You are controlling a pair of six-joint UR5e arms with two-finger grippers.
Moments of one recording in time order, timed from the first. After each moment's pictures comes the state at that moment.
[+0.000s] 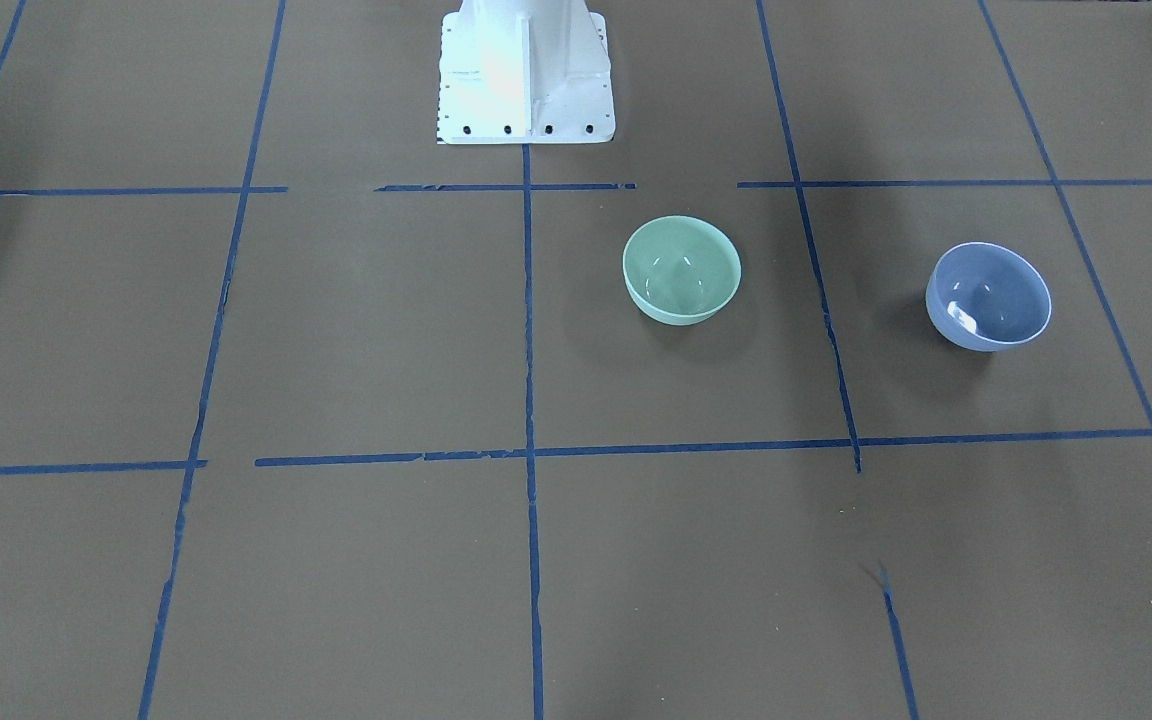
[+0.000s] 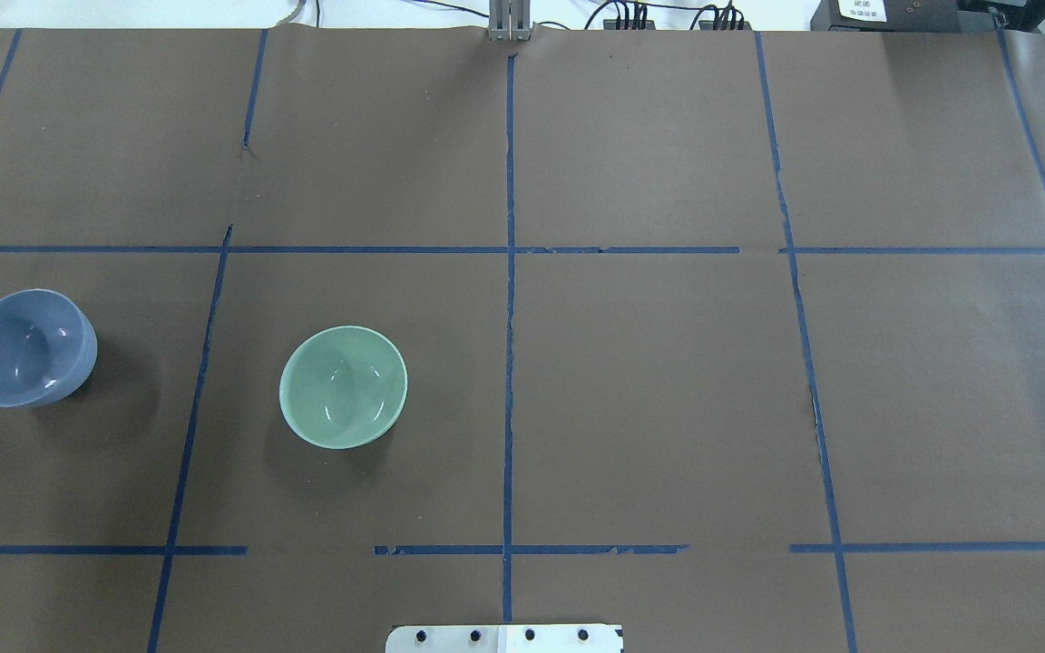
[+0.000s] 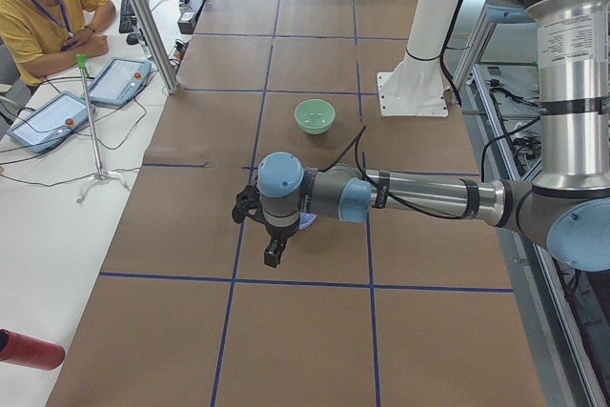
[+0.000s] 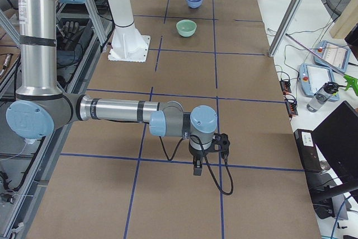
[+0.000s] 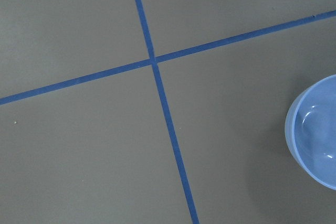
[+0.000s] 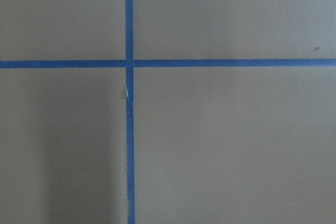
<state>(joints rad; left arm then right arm) -1.43 -1.43 -1.79 -1.68 -2.38 0.07 1.58 -1.63 1.62 -1.55 2.28 0.03</state>
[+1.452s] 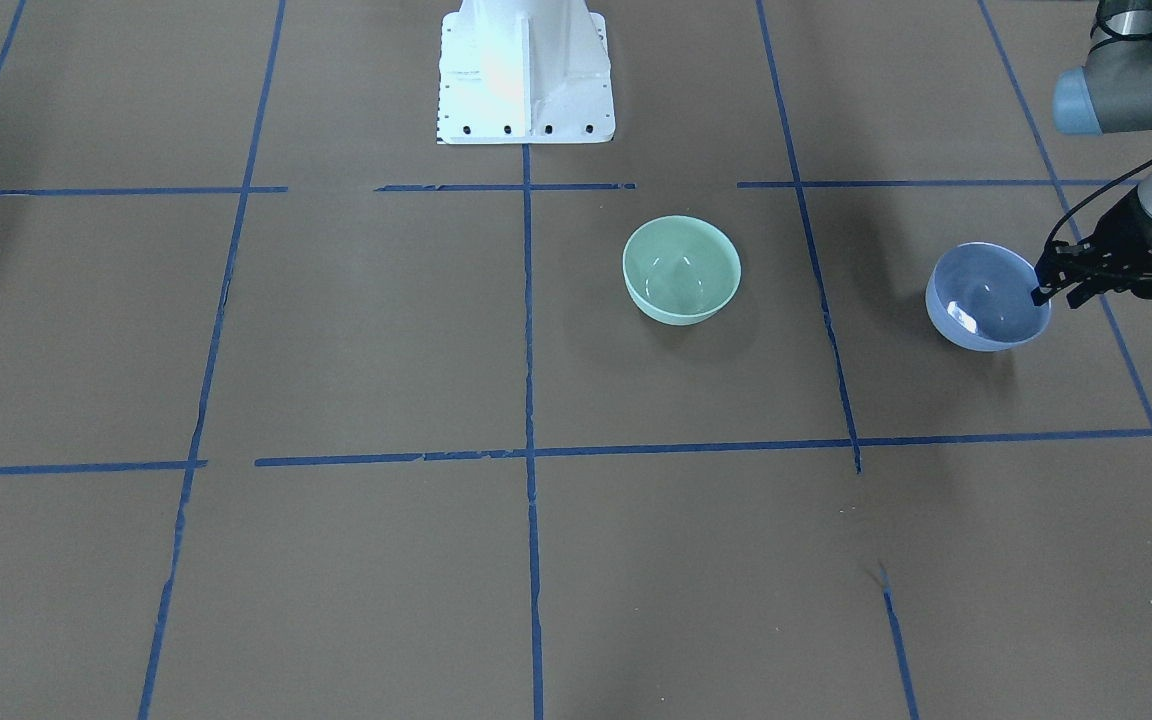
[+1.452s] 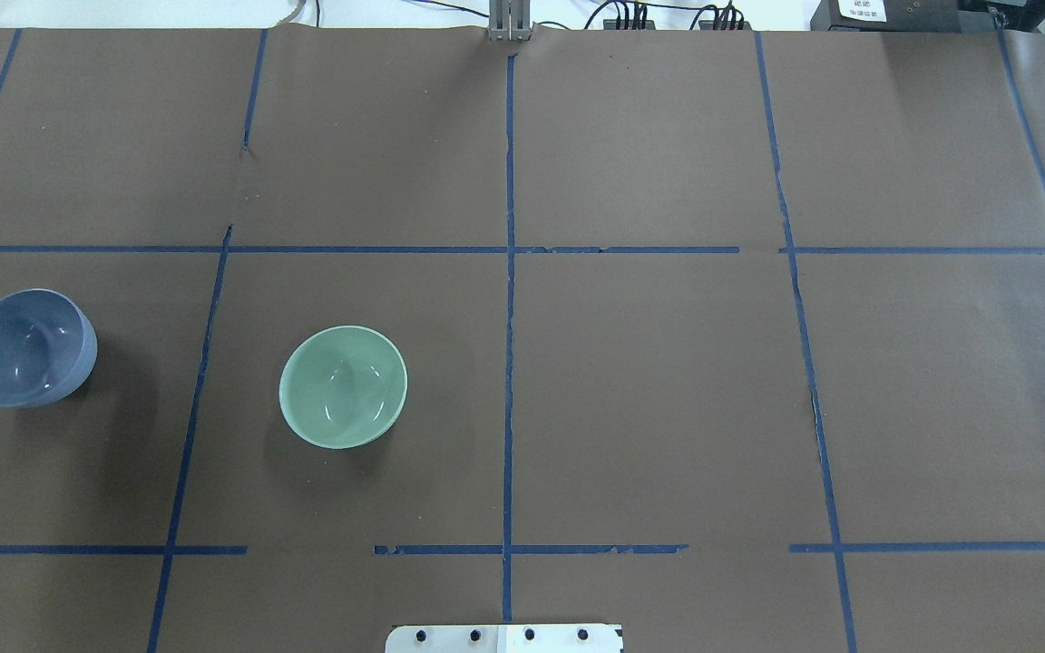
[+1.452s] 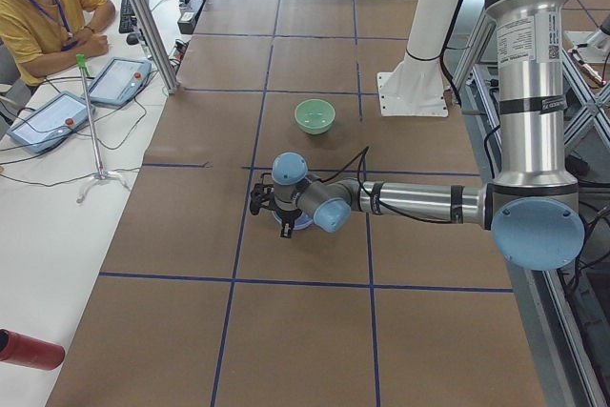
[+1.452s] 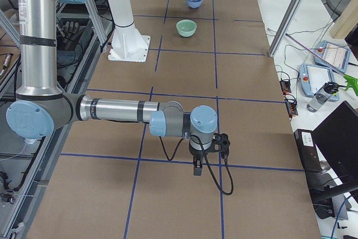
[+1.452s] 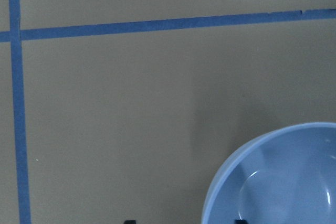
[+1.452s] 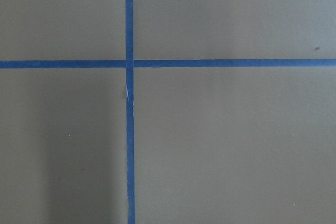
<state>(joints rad) -1.09 -1.45 -1.65 -2.16 -2.25 -0.61 1.58 -1.63 1.62 -1.55 2.28 0.03</state>
